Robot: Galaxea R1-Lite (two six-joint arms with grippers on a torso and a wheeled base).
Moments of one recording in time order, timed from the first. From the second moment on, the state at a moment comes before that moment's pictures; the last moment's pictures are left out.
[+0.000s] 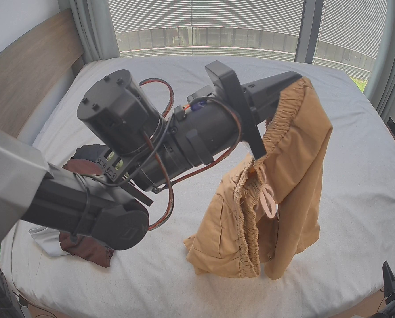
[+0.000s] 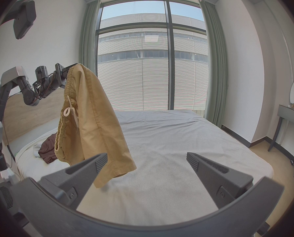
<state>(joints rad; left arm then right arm) -0.80 1.99 -1.17 -1.35 -0.50 -1.79 0.00 0.02 -0.02 -0.01 0.00 0.00</state>
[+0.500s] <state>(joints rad) -0.58 2.03 -1.02 -1.45 -0.47 -1.58 0.00 0.02 -0.02 -0.01 0.00 0.00</state>
